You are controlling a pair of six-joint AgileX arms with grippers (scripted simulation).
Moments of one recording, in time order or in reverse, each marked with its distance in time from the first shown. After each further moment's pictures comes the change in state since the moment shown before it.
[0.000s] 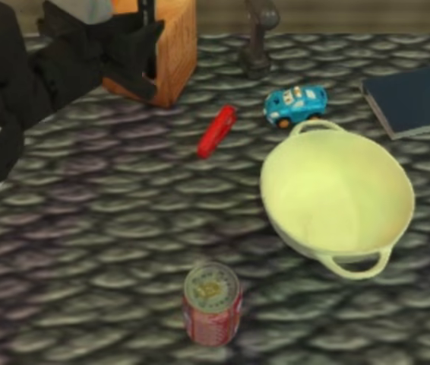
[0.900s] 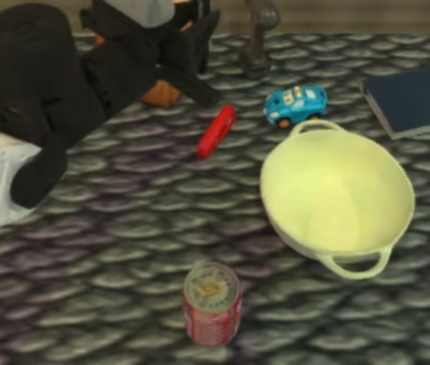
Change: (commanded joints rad) left arm -0.220 -0.114 -0.025 -0.006 -0.209 0.013; right arm 0.000 0.000 0.000 0.000 0.000 0.000
